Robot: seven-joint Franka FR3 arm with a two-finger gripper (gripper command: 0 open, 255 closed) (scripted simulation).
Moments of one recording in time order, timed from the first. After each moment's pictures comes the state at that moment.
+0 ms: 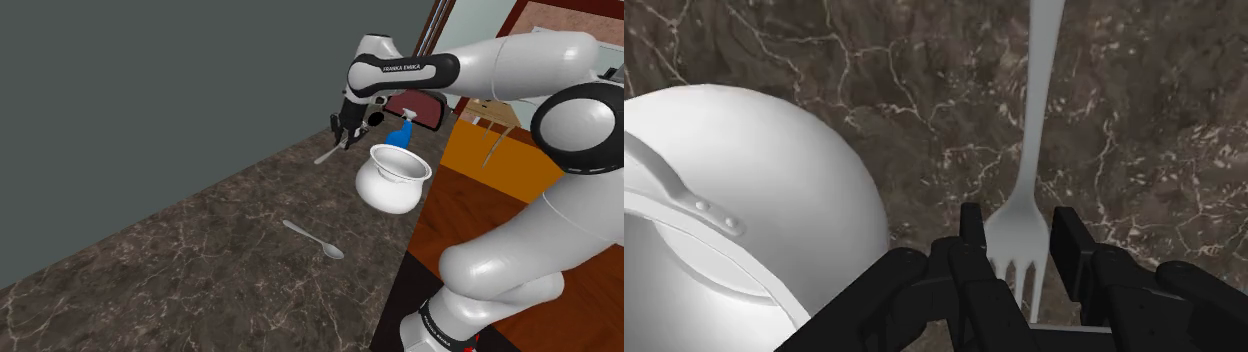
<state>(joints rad) -0.61 -0.07 0.51 -1.99 -0.02 1.98 1.17</state>
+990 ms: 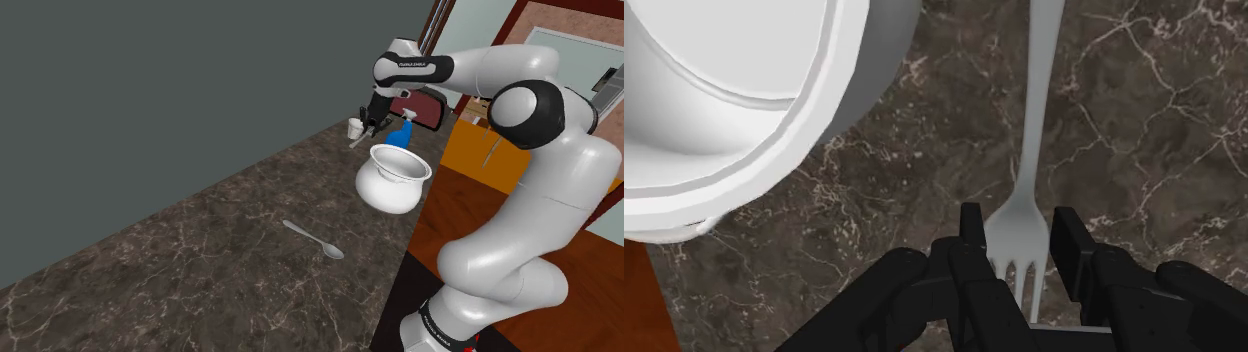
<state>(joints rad) -0.74 0.21 0.38 -1.67 -0.12 1.91 0.93</state>
